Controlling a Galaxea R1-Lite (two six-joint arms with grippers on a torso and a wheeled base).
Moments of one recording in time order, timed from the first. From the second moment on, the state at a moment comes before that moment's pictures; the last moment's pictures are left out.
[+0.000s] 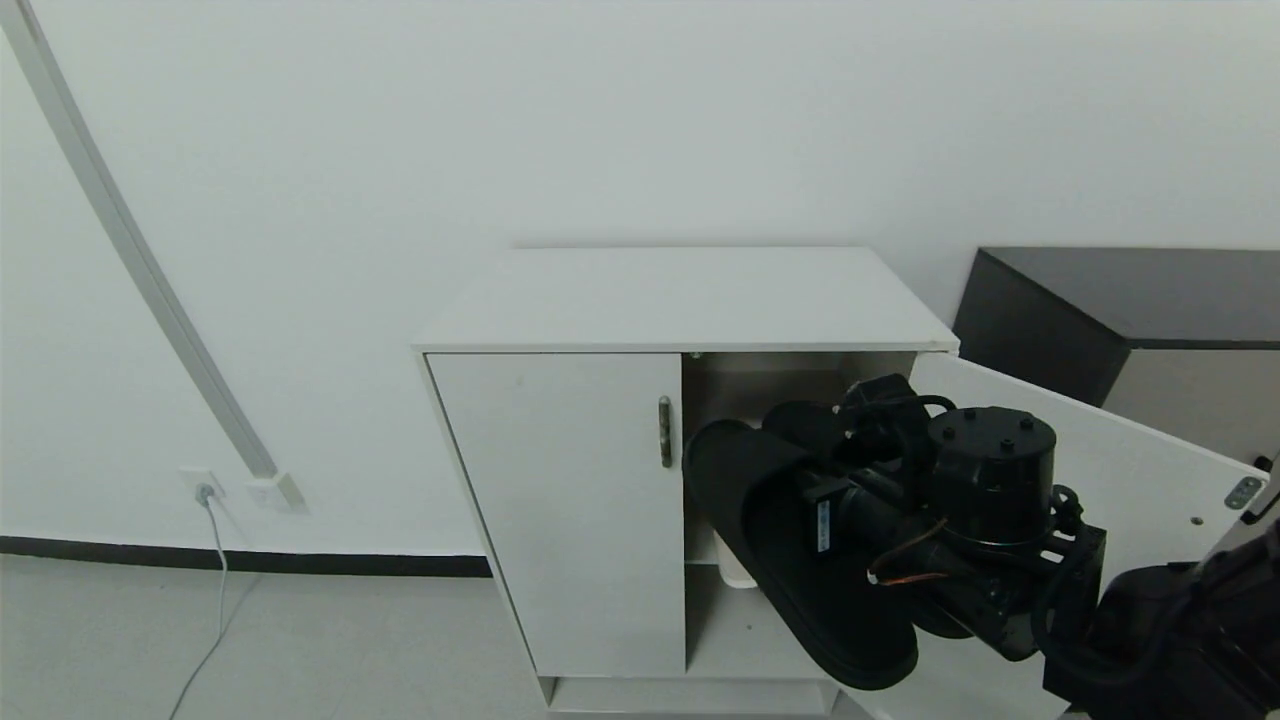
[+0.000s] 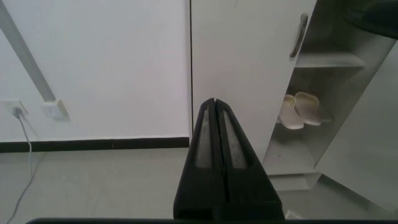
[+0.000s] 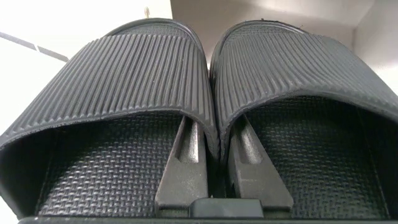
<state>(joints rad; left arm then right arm) 0.00 0.00 0.00 0.00 -0.02 0.00 0.74 1.84 -0.69 -0.96 -0.31 0.09</state>
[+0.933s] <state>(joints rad) 0.00 0.00 0.00 0.00 -0.02 0.00 0.74 1.84 -0.68 -0.96 -0.31 0.09</state>
